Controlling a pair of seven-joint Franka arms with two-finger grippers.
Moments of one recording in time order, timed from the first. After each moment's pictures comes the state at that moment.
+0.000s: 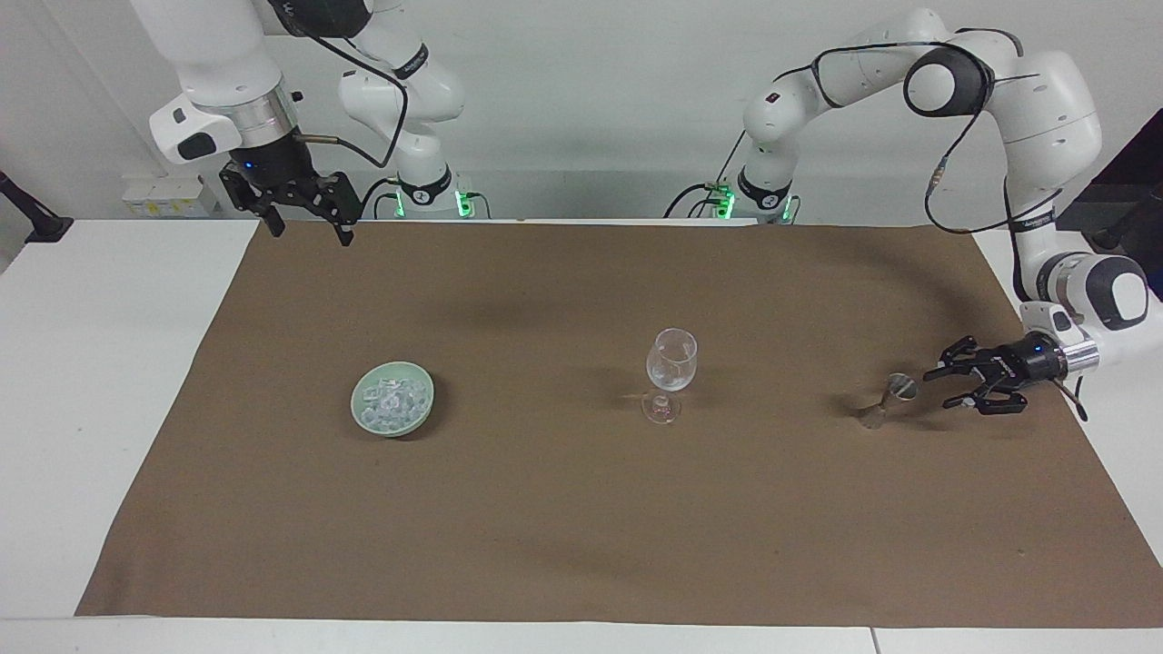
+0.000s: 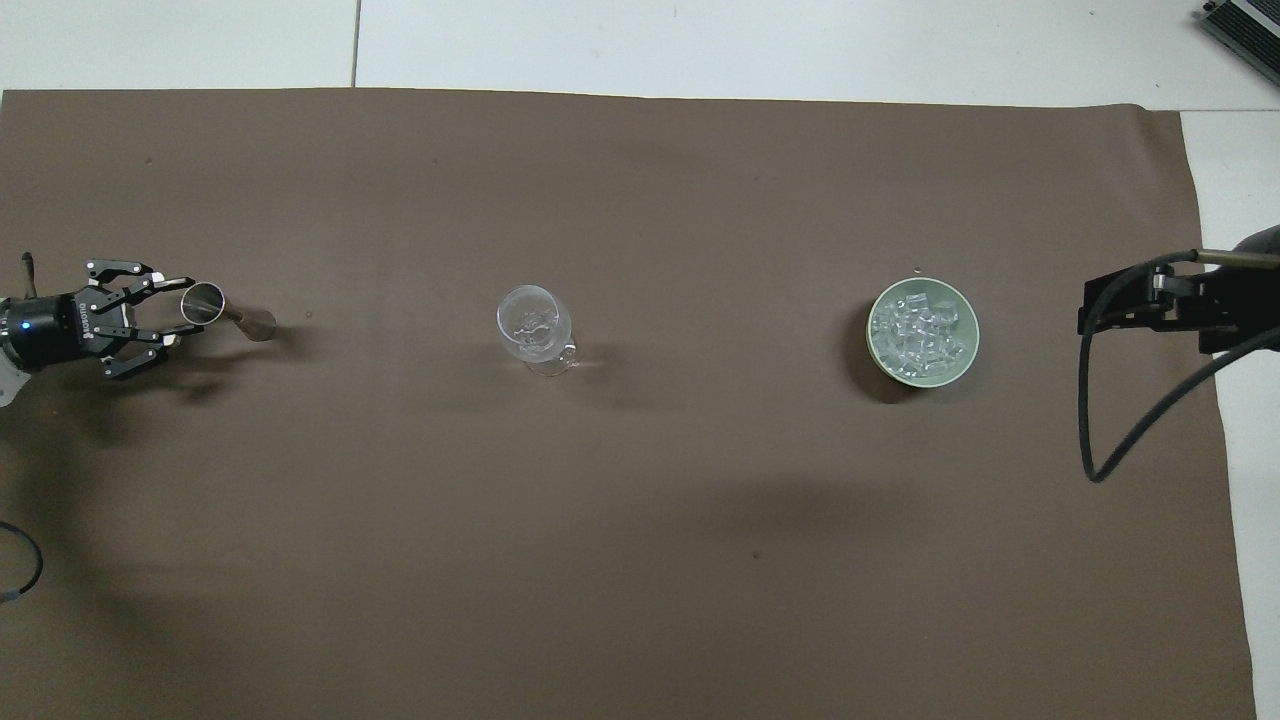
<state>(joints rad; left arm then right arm) 0.69 0.67 -0.17 -1.55 -1.01 1.48 2.35 0.02 0.00 0.02 -1.52 -0.02 1.51 0.21</state>
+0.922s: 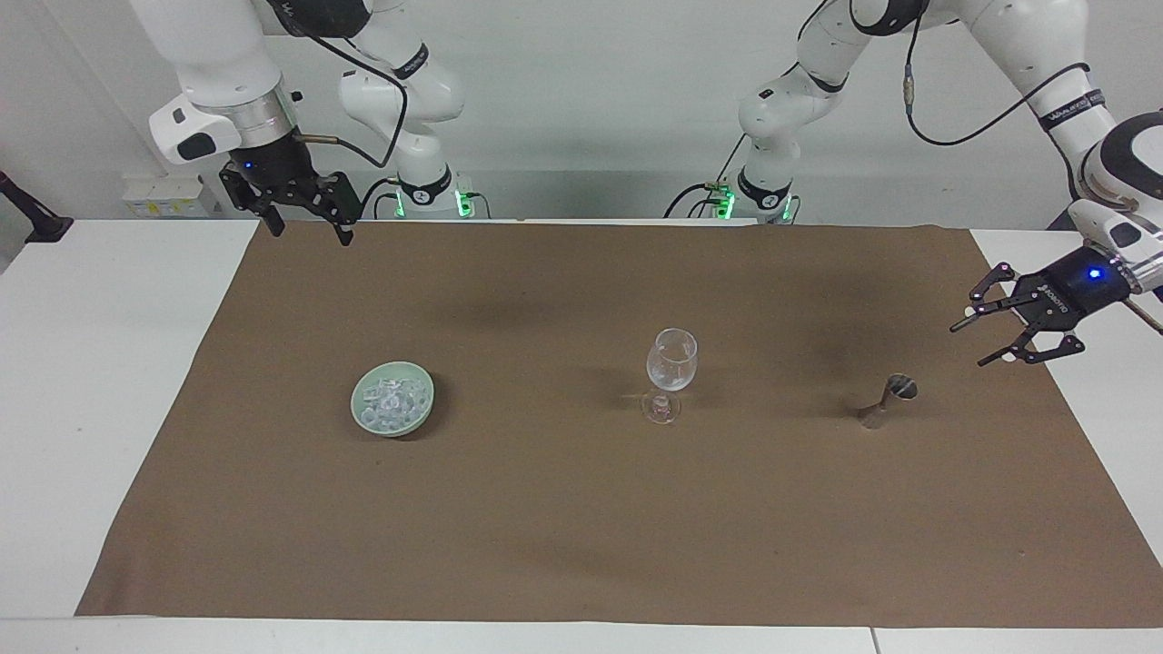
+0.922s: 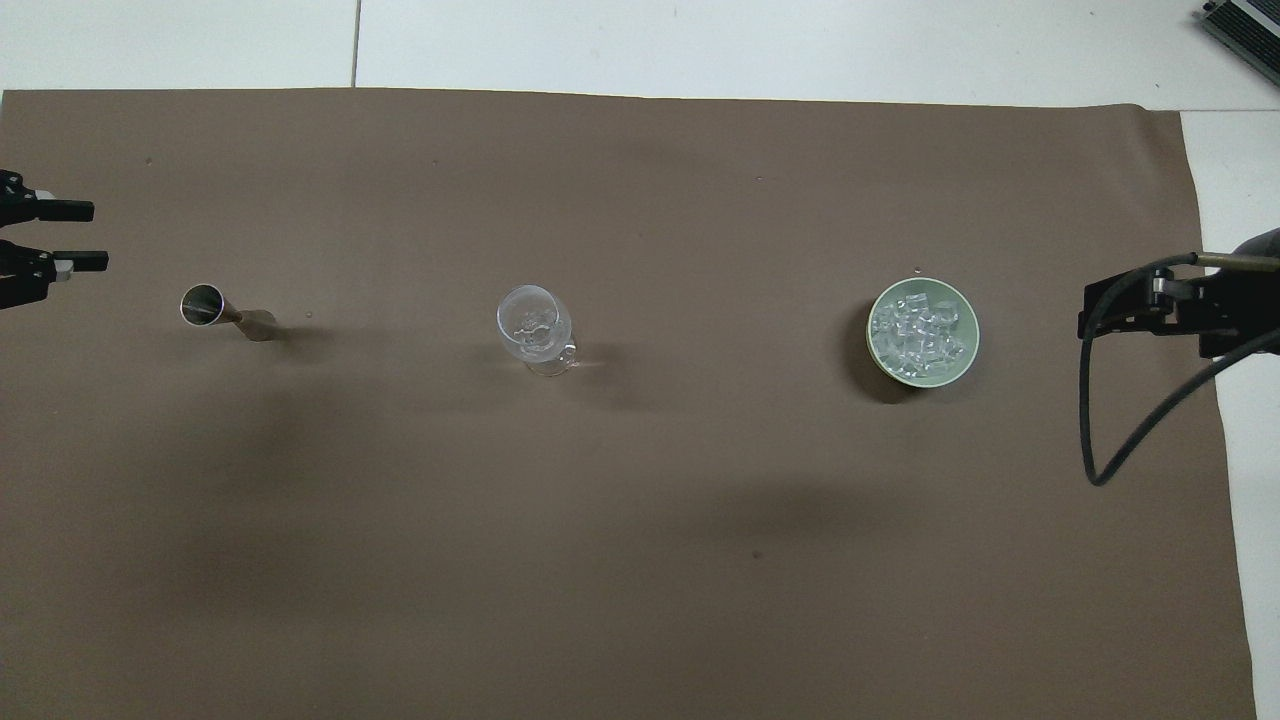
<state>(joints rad) 0.46 0.20 -0.18 -1.61 -0.72 1.77 1.53 0.02 0.00 0.02 -1.52 -0.02 1.50 0.21</state>
